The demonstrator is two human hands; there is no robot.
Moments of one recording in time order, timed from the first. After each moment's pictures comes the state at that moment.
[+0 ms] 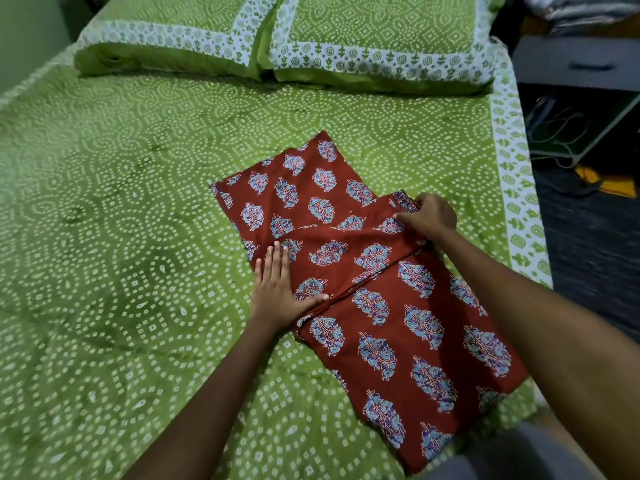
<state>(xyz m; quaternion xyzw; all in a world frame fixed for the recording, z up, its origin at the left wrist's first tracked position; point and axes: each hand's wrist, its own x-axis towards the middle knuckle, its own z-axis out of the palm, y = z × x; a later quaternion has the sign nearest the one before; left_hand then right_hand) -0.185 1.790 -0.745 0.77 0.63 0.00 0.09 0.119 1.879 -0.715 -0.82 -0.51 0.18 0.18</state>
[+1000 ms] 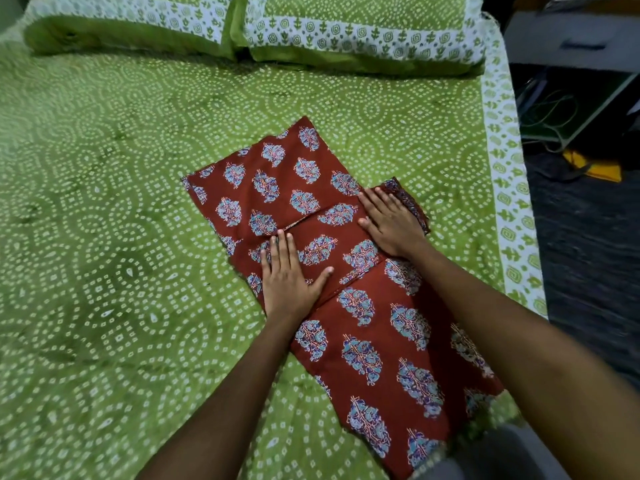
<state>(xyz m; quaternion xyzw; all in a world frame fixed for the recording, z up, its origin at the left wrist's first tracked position) -0.127 1.805 -0.769 0.74 0.67 0.08 0.03 0.104 1.876 -0.759 -0.64 -0.77 0.07 0.01</state>
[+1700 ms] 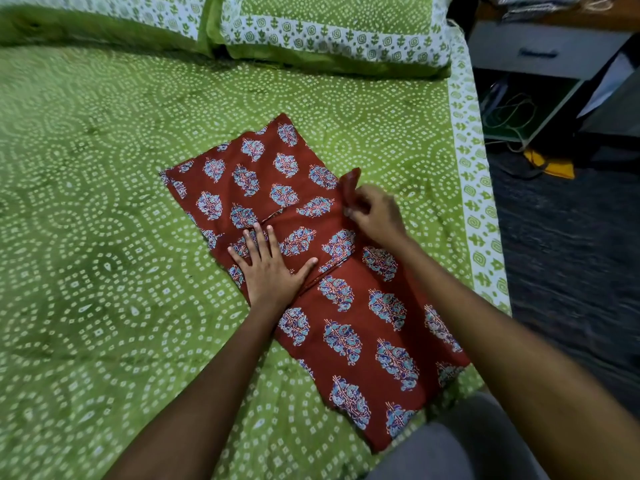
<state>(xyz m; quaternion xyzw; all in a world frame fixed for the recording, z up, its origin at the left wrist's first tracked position) -0.123 1.805 -0.766 0.72 0.69 0.05 0.01 0.095 1.848 -0.721 -0.69 -0.63 0.16 0.31</state>
